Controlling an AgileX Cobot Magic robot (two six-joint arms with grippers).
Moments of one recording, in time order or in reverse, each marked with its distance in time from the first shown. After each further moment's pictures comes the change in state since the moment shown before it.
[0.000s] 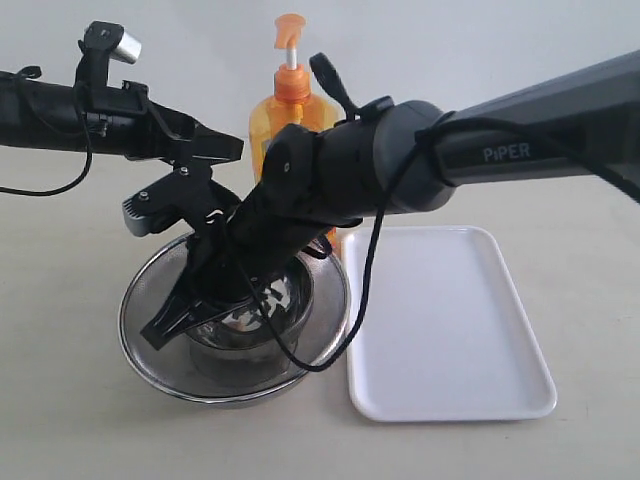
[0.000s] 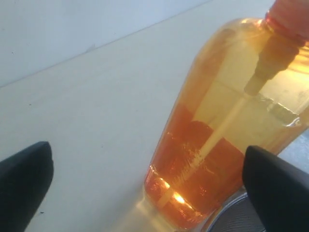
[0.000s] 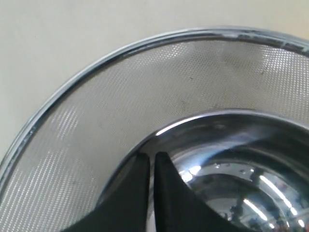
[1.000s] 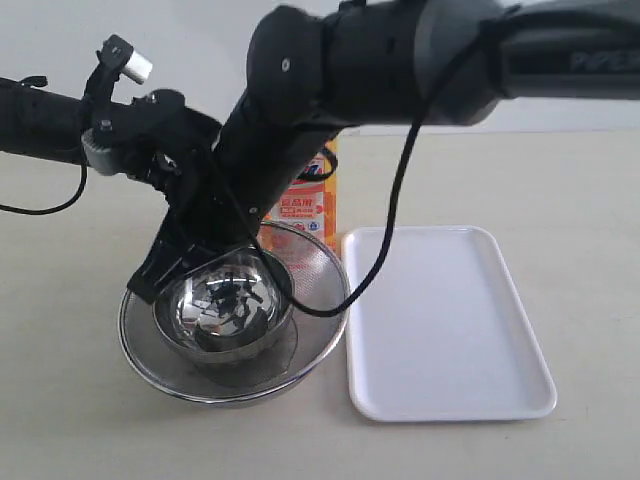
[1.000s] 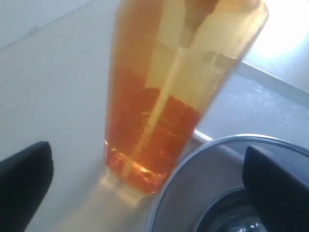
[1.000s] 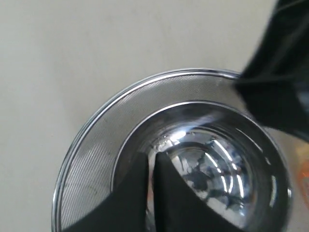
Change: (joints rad) left arm 0.000 0.000 0.000 0.178 0.126 0.005; right arm 0.010 -0.147 -0.116 -0.248 0.258 0.146
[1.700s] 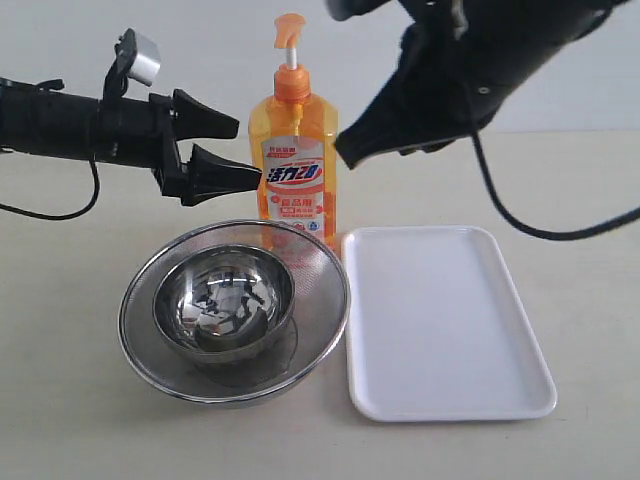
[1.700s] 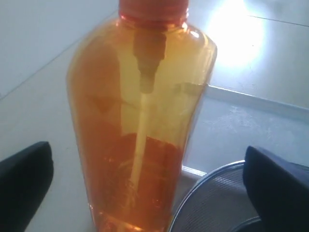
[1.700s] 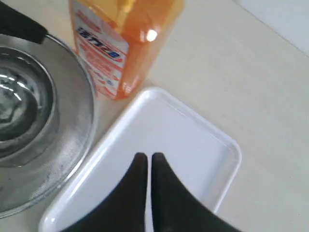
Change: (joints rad) left arm 0.000 0.107 -0.088 -0.111 0.180 0.254; right arm -0.160 -0.440 0.265 -0.671 0.072 0.725
